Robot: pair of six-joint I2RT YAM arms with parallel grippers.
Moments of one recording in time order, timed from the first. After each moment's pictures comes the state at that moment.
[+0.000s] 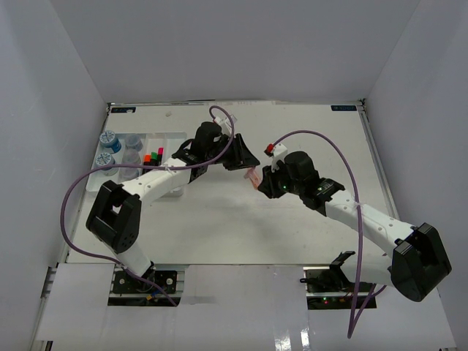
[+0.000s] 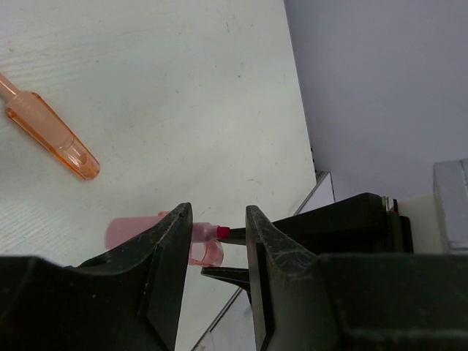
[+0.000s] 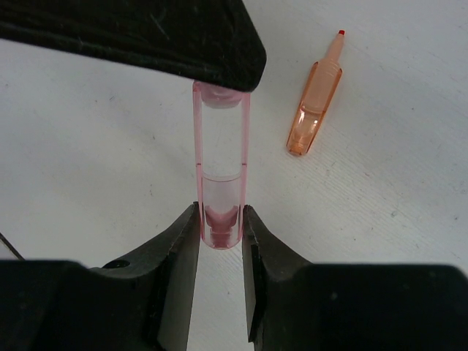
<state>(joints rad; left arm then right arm) -0.61 1.65 1.20 -0.01 0.44 -0.79 0.67 1.21 0.79 -0.17 -0.17 0.13</state>
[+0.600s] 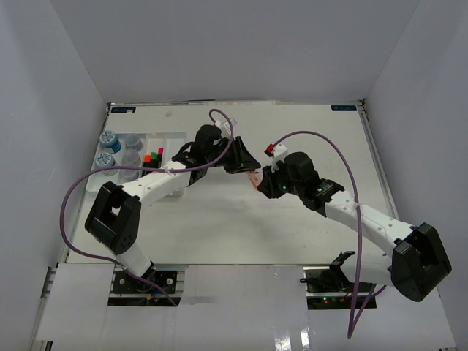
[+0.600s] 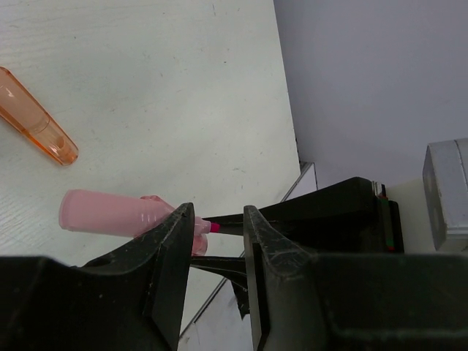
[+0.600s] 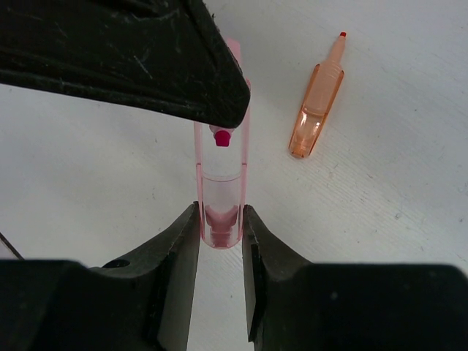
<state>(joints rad) -0.62 1.64 1.14 0.04 0.48 -0.86 0.67 1.21 0.78 -0.15 -0.17 0.14</state>
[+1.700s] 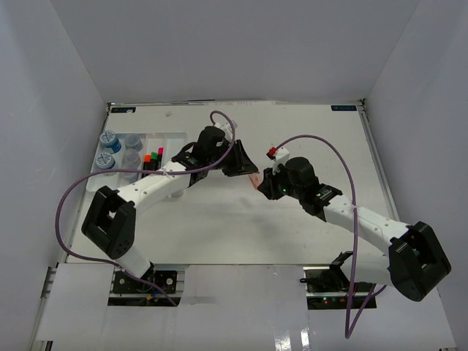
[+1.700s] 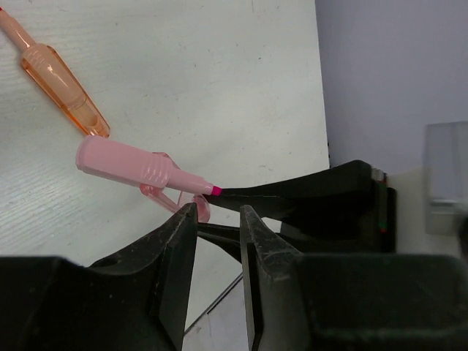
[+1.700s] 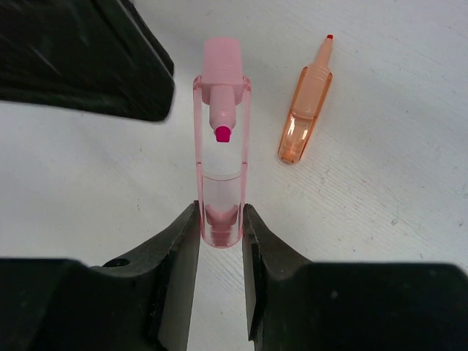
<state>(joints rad) -0.66 1.61 1.17 -0.11 0.36 -0.81 0.67 1.22 0.69 0.00 -0.14 0.15</state>
